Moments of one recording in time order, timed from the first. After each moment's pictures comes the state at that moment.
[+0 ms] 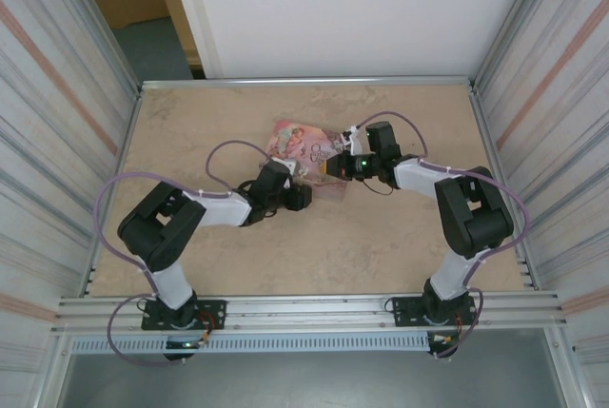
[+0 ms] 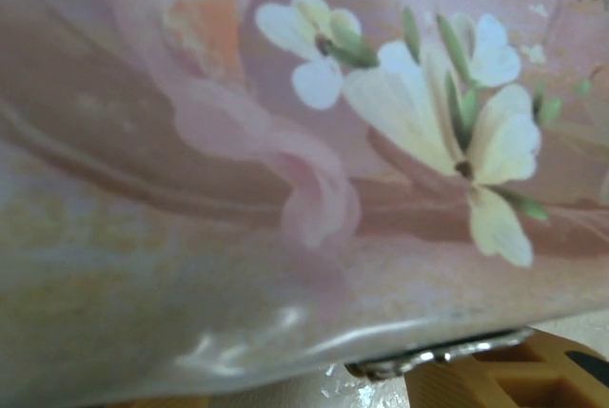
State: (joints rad) left arm -0.70 1.75 0.77 0.25 0.05 -0.49; right arm 0.38 1.74 0.95 0.07 -0.76 0.57
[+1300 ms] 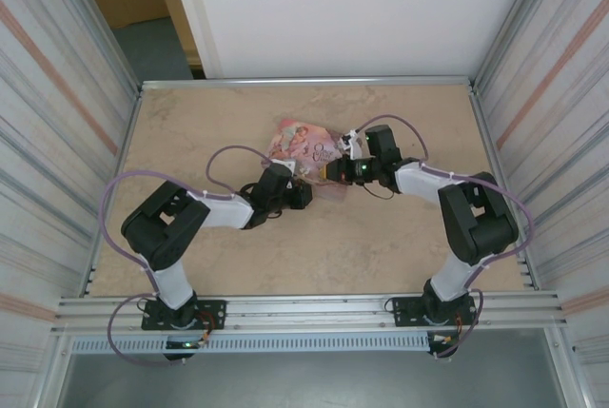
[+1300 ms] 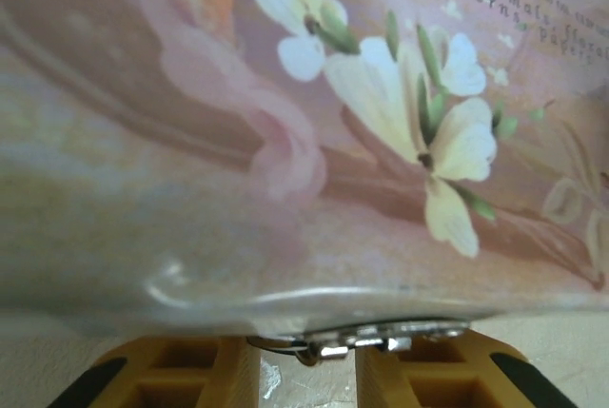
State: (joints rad) left arm -0.72 1.76 0.76 0.34 0.06 -0.63; right arm 0.40 1.67 0.91 0.03 -0.75 0.58
